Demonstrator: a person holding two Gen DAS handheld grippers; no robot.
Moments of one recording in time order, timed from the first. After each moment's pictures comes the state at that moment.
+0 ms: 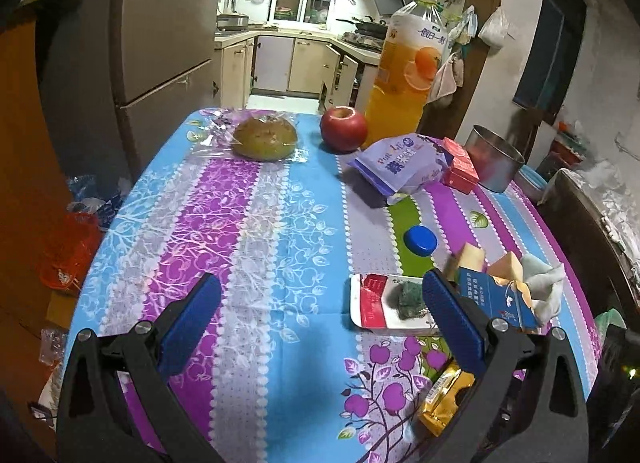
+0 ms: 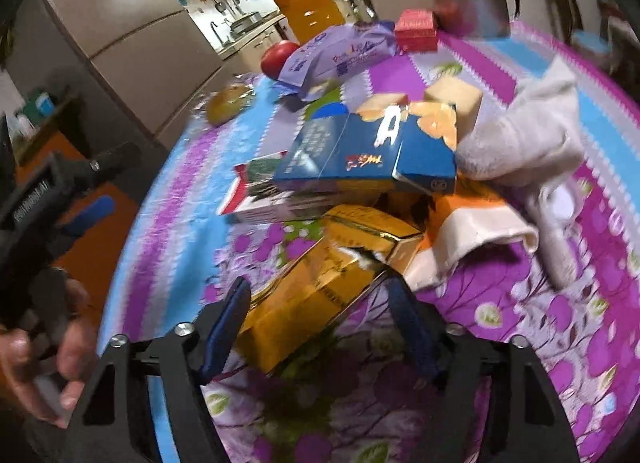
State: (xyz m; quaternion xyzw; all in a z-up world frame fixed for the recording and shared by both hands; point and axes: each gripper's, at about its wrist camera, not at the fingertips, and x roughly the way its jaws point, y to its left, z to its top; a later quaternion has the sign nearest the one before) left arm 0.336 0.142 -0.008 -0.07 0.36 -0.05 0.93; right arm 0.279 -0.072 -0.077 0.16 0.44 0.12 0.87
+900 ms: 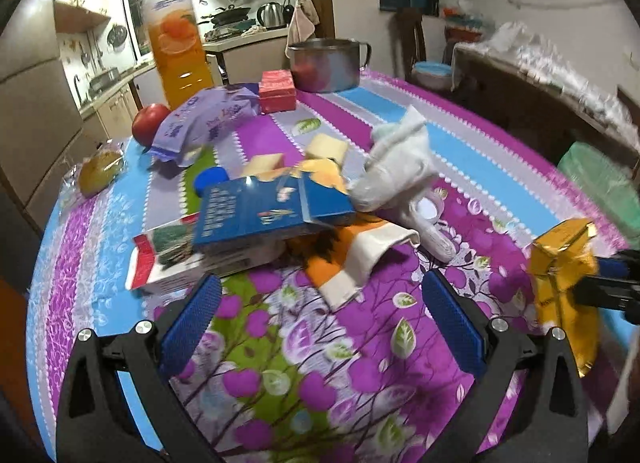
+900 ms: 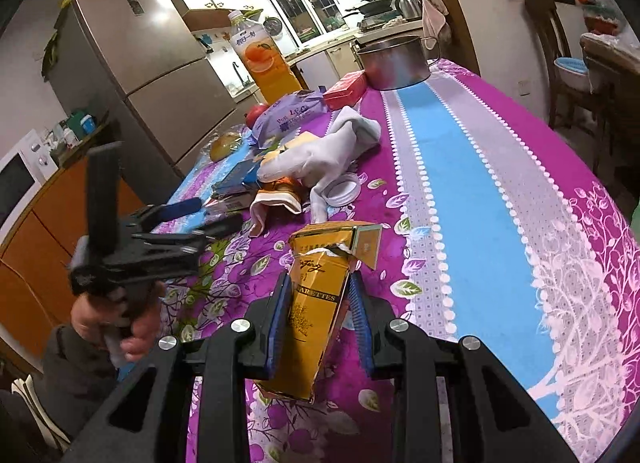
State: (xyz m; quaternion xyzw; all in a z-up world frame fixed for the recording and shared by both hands) left arm 0.273 -0.051 -0.061 0.15 0.37 -0.20 0.90; right arm 0.140 -0.265 -0.058 0.19 0.36 0.16 0.90
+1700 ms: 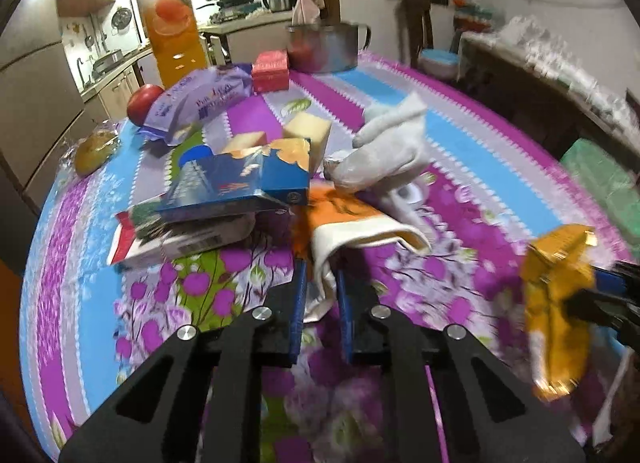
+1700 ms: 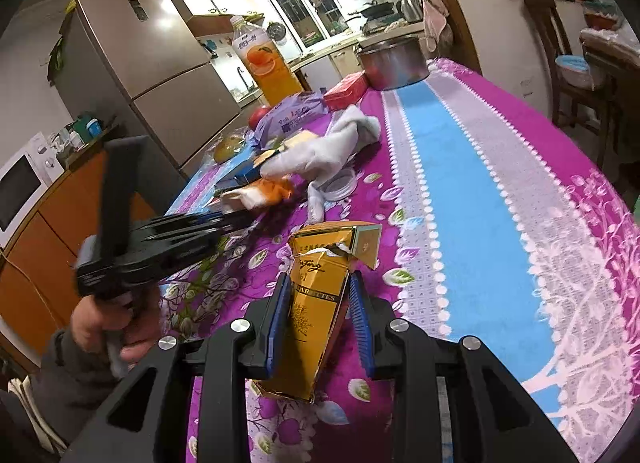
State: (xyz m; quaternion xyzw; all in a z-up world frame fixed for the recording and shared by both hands) left arm 0.257 -0.056 -0.060 0.12 0.39 -0.20 0.89; right arm 0.135 -0.264 -0.060 0.19 0.35 0.15 0.91
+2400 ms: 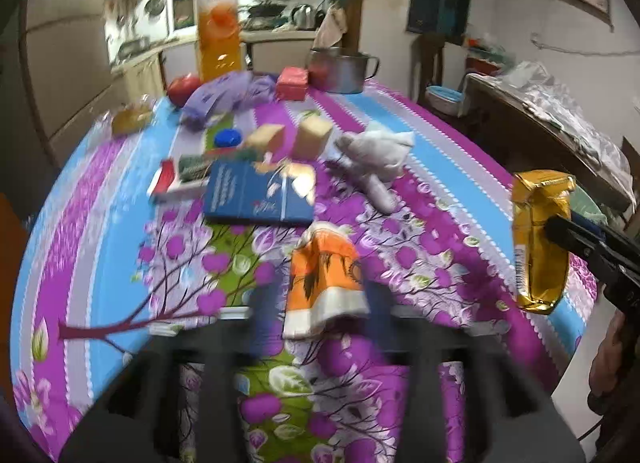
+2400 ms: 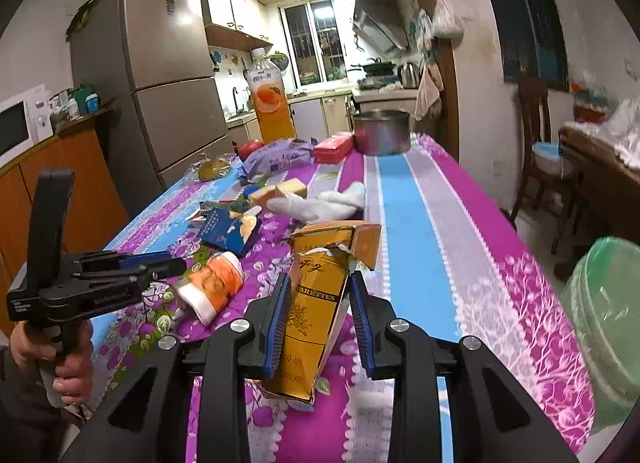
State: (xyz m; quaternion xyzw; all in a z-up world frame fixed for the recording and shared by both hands) left arm 0.189 -0.022 -0.045 0.04 0.37 -0.17 0.91; right arm 0.088 -0.269 -0.024 0.09 0.29 0.10 0.95
